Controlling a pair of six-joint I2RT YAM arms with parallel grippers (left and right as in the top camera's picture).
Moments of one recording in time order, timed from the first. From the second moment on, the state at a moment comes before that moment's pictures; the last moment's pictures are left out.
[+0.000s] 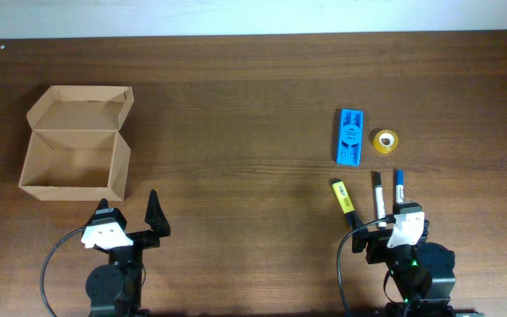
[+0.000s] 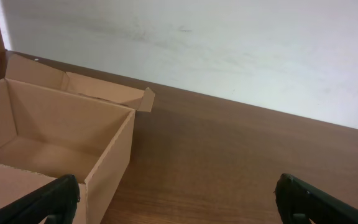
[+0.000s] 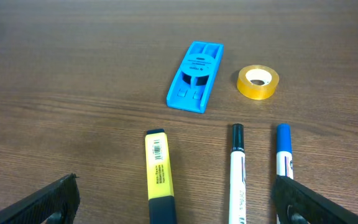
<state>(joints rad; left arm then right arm) 0.03 0.02 0.01 -0.07 -0.06 -0.22 -0.02 0.10 0.14 -0.47 -0.16 0.00</state>
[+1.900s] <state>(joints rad) 0.06 1.64 1.77 -1.28 -0.09 -0.02 -0.02 0.10 0.14 -0.47 -0.16 0.00</state>
